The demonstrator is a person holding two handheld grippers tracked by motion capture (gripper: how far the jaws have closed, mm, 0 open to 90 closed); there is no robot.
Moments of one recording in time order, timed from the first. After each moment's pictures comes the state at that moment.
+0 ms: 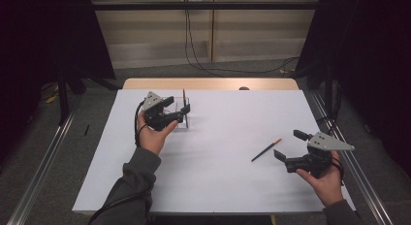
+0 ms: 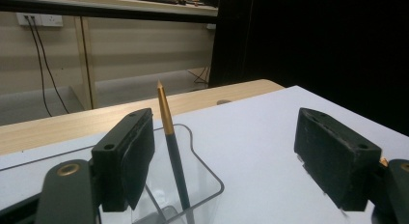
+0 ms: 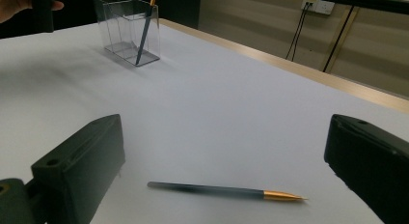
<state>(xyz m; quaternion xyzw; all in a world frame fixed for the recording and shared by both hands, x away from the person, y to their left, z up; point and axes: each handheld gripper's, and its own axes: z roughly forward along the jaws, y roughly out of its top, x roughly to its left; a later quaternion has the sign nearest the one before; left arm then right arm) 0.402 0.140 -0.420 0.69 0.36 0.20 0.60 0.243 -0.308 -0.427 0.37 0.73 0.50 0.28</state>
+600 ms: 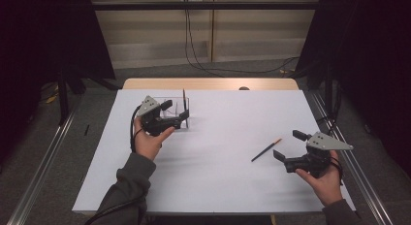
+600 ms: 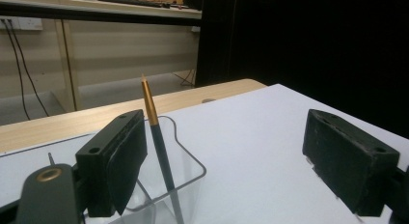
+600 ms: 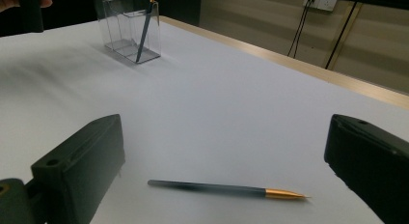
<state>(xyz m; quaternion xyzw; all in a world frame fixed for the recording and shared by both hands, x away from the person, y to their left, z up) 0.390 0.150 -0.422 0.70 0.33 0.18 0.60 0.245 -0.307 -0.430 0.37 0.73 0.50 0.28</state>
